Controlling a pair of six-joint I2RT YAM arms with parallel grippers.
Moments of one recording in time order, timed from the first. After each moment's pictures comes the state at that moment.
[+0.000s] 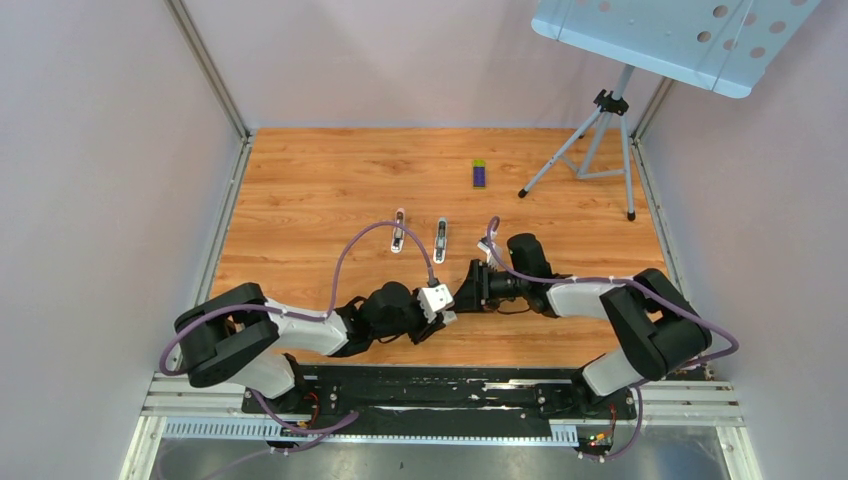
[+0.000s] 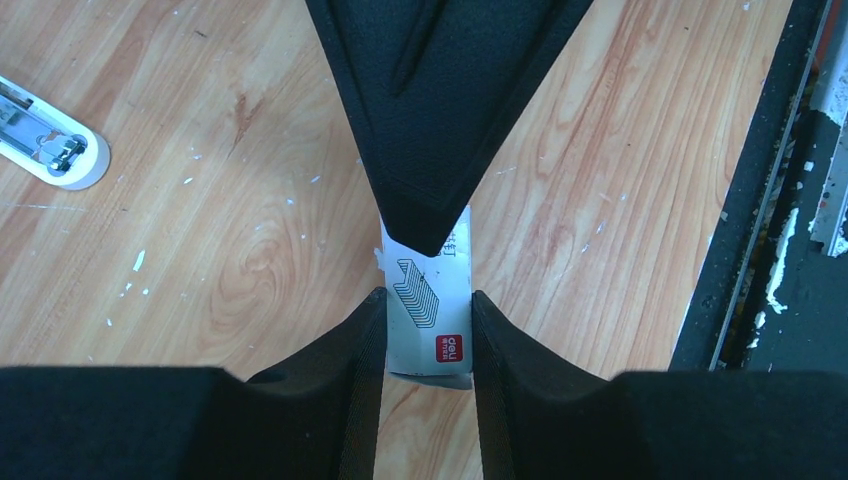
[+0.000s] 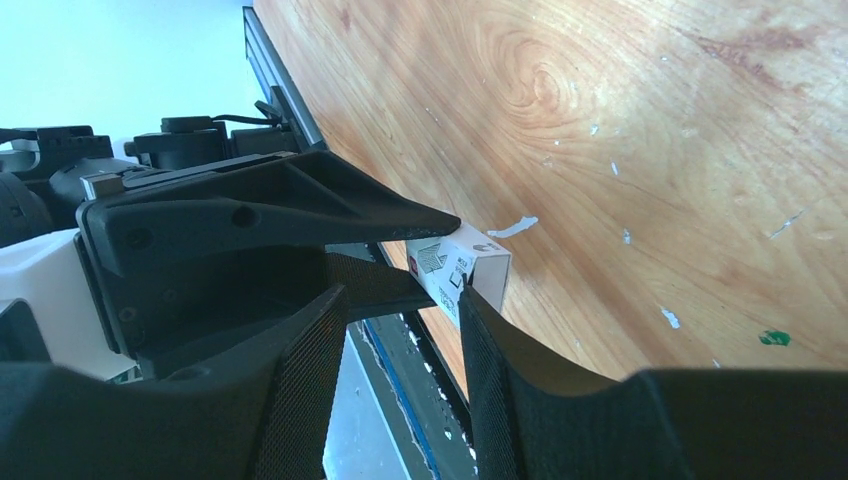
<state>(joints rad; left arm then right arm) -1.05 1.44 0.37 0.59 0.10 0.06 0.52 1.48 0.46 0.37 -0.84 0.76</state>
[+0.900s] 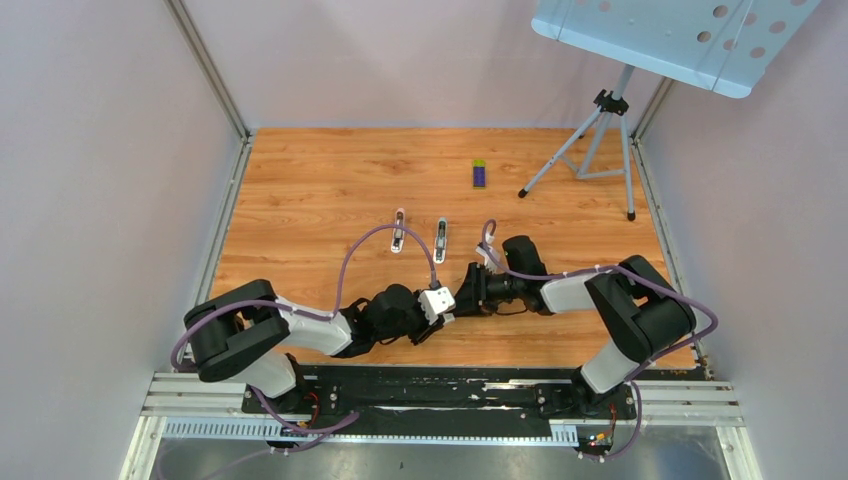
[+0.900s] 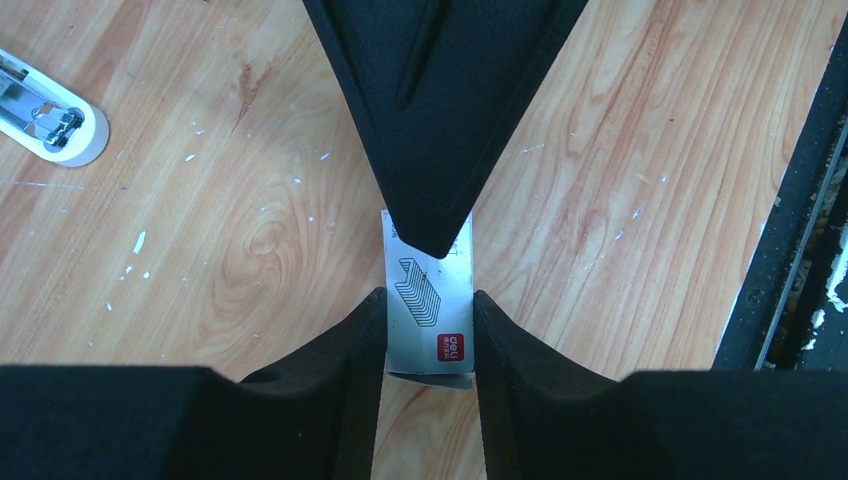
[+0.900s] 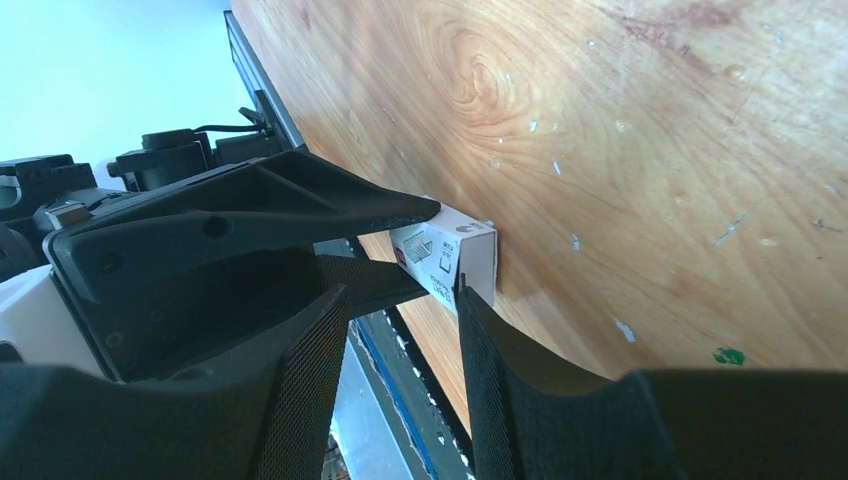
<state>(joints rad) -1.06 1.49 0.37 0.61 0.05 0.08 0.52 1.59 0.47 0.41 -0.84 0.80</state>
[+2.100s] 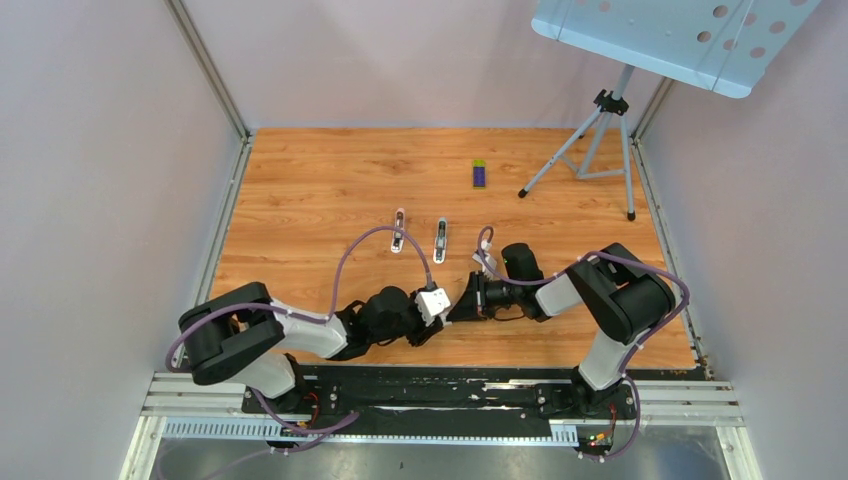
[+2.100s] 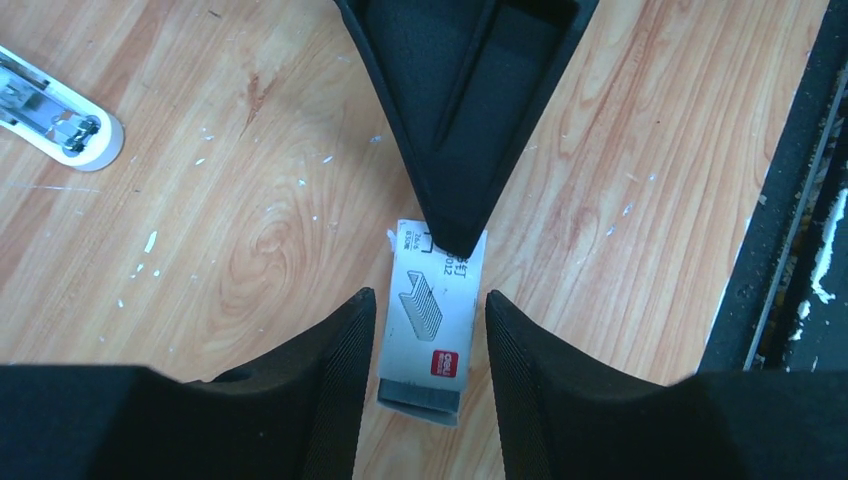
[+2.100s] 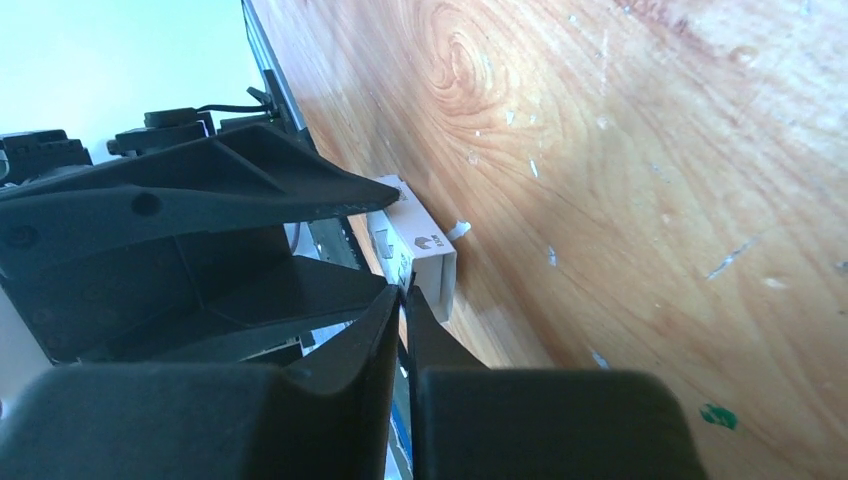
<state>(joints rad) -1.06 1.48 0.34 0.66 0.05 0.09 0.52 1.72 0.42 0.63 -0.91 0.85</state>
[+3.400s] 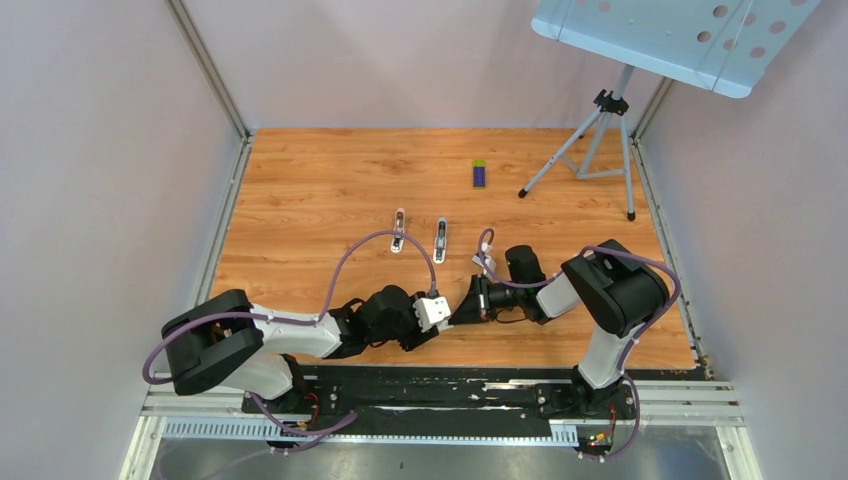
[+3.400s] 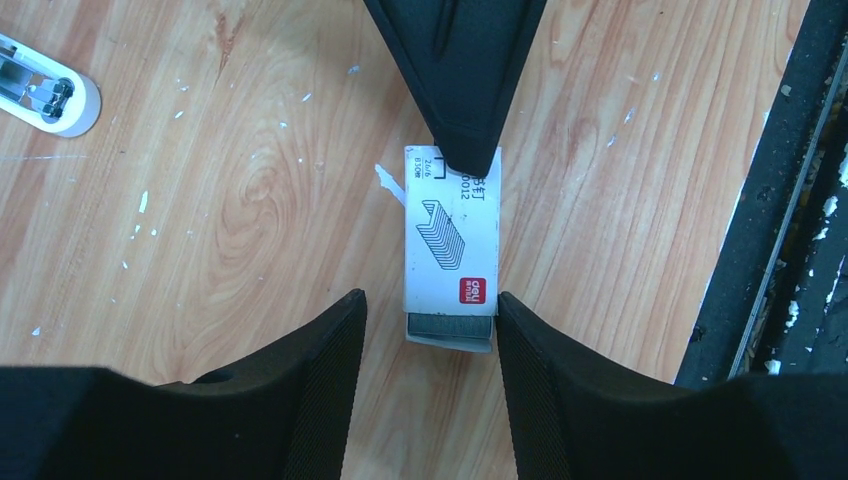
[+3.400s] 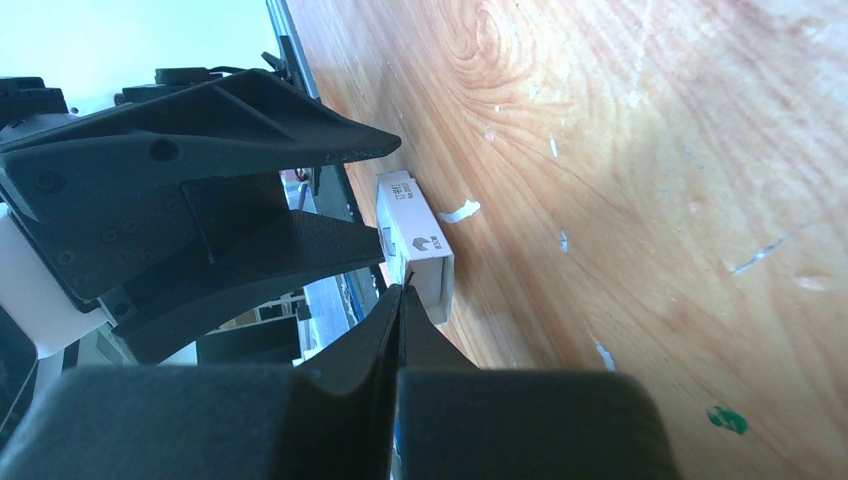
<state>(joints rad) -1.06 1.37 0.36 0.40 0.07 0.20 0.50 1.77 0.39 0.73 -1.00 0.80</state>
